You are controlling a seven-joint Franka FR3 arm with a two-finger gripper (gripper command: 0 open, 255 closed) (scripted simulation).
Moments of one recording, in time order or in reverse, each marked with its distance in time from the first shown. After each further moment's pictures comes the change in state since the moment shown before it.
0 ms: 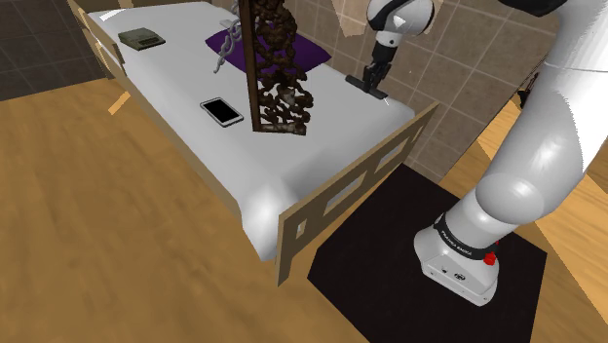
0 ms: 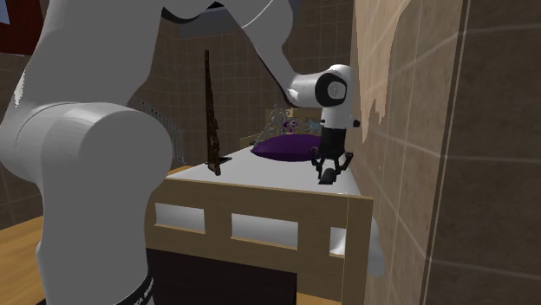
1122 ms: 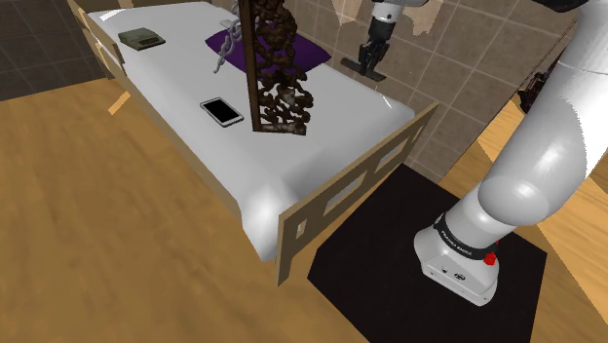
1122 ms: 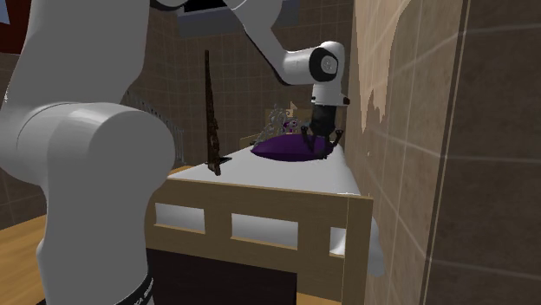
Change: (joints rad) arm 0.051 -0.081 0.009 0.085 -0.051 -0.150 0.105
